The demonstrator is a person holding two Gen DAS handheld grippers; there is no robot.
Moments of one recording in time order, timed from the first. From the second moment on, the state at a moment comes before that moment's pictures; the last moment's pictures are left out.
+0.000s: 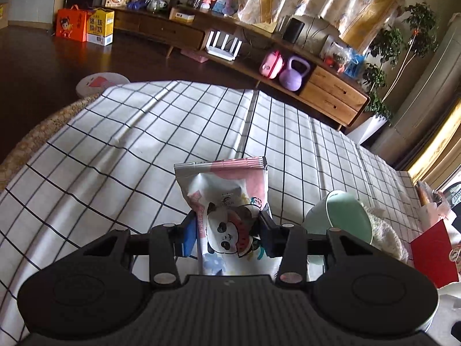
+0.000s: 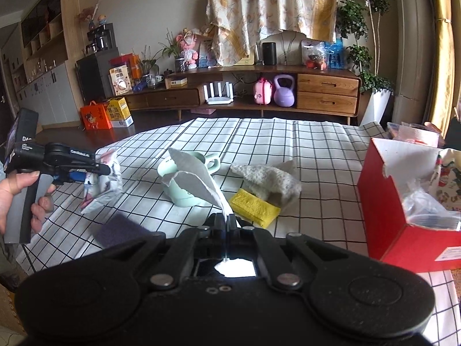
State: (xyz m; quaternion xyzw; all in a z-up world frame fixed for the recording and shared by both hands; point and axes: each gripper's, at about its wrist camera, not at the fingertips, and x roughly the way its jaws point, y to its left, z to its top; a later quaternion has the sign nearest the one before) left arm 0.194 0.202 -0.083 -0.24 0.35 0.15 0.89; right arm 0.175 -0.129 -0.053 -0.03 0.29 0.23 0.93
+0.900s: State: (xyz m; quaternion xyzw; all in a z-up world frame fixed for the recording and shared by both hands) left arm 0.184 0.028 0.012 -0.16 0.34 -0.06 0.92; right arm 0.139 -0.250 -0.005 0.04 0.25 0.14 0.96
